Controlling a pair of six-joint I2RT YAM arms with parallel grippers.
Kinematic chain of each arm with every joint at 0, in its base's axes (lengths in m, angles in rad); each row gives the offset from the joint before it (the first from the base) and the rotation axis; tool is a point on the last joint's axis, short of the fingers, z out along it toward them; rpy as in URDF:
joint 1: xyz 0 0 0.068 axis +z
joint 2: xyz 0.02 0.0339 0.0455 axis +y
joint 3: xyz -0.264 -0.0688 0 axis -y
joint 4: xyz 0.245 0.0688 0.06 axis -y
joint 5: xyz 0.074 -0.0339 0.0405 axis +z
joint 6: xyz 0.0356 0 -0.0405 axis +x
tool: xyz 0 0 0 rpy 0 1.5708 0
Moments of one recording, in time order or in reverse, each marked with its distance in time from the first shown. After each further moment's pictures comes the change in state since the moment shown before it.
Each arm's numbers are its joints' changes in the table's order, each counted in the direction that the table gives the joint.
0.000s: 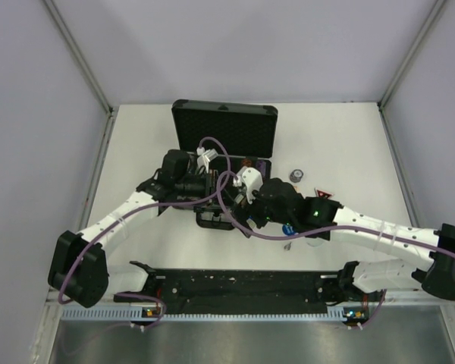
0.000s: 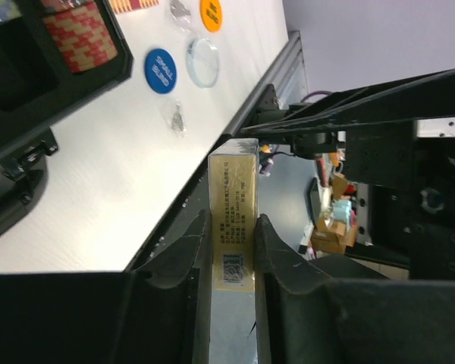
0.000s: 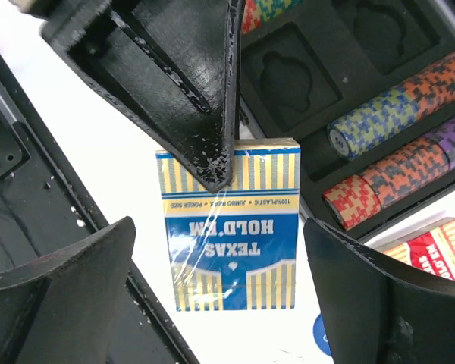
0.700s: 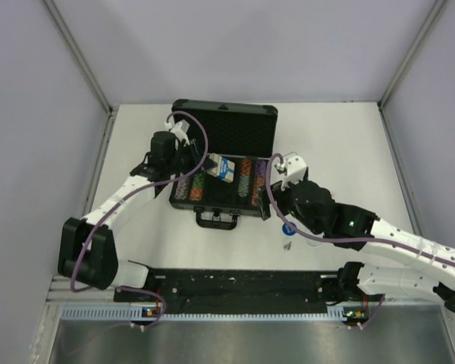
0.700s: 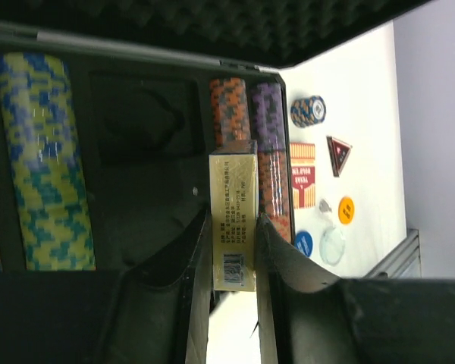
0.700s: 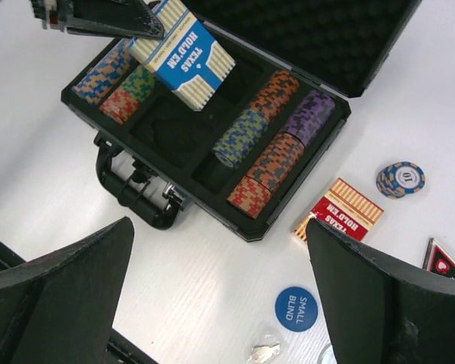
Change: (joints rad) left arm 0.157 0.055 0.095 0.053 0.516 0.081; right arm -0.008 -0.238 -0.051 -0.005 -0.364 0.145
